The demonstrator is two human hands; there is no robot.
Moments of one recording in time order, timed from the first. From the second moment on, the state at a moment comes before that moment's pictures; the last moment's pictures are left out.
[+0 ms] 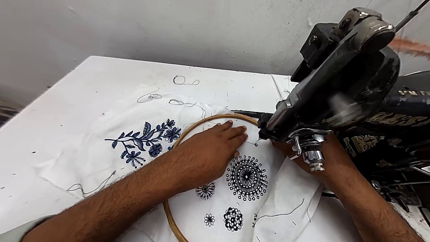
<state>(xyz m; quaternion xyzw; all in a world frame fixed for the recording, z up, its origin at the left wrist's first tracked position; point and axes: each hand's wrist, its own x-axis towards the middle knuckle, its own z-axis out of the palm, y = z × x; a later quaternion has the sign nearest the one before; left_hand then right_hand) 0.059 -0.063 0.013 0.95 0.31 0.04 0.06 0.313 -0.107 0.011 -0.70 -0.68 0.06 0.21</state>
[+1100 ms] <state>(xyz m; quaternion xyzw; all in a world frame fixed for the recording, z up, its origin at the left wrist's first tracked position) 0.055 -0.052 0.021 0.92 0.37 0.15 0.01 0.316 -0.108 0.013 -0.64 -0.71 0.00 0.28</state>
